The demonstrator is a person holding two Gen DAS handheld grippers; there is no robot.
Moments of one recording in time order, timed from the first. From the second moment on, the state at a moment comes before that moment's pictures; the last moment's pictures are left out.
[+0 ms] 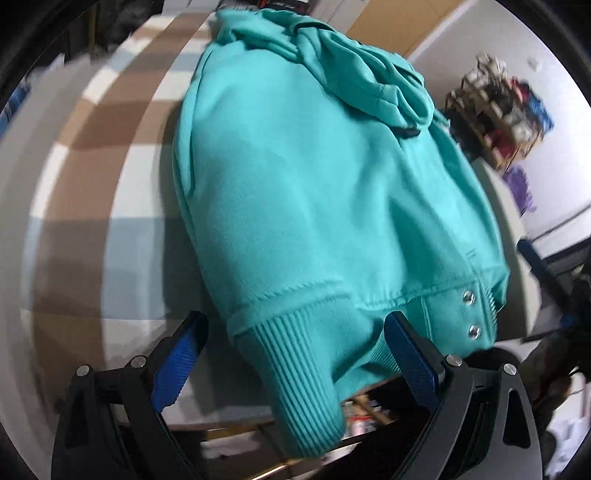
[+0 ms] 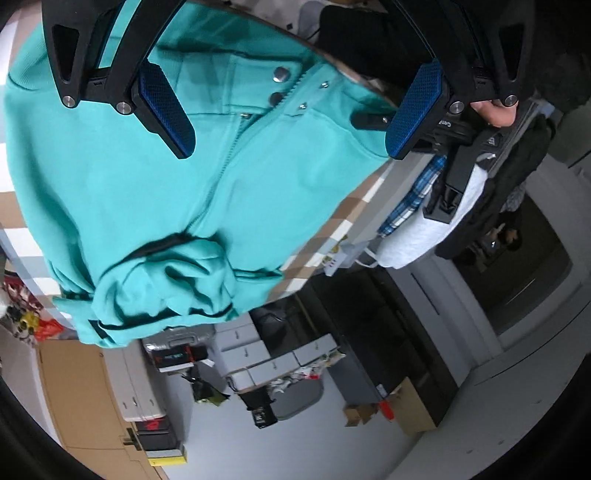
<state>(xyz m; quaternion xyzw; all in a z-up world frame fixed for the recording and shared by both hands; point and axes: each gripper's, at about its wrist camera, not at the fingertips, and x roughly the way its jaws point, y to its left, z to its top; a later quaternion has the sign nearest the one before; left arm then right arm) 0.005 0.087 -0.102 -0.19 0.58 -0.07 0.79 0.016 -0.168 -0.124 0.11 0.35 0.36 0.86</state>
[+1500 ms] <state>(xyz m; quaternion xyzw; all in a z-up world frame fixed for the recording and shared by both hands) -0.010 0.087 -0.093 -0.12 0.52 -0.08 0.84 -0.003 -0.297 -0.128 0.06 0.47 0.20 0.86</state>
